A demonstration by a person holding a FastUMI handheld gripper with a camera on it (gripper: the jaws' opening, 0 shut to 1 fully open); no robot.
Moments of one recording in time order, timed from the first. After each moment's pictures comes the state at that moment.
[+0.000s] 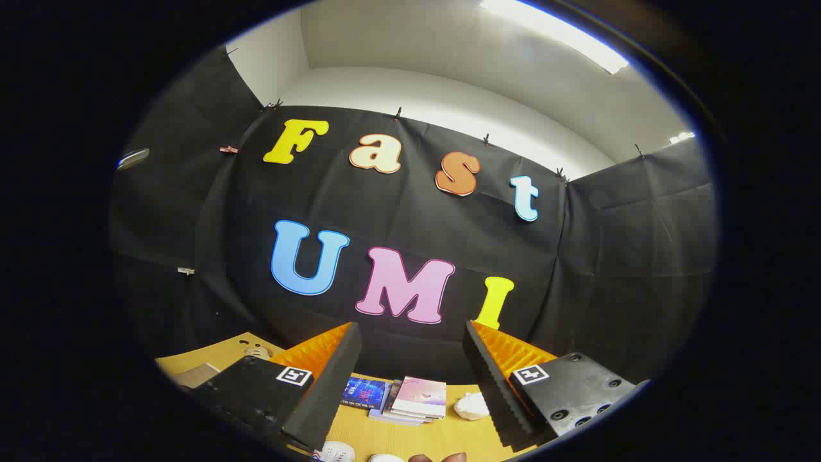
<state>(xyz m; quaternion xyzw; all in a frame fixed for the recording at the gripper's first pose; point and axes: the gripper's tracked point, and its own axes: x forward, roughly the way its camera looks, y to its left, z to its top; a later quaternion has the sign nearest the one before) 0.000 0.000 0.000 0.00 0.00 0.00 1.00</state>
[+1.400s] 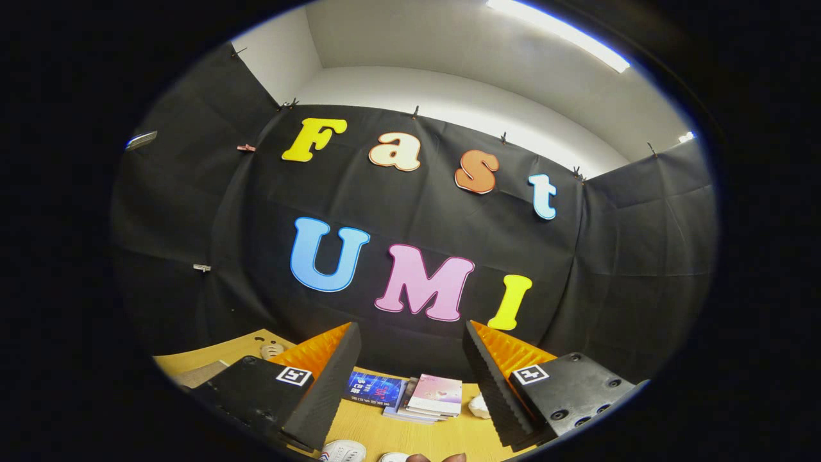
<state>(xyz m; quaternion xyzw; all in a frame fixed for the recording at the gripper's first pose) -0.006 0.041 -0.006 0.00 0.01 0.05 1.00</state>
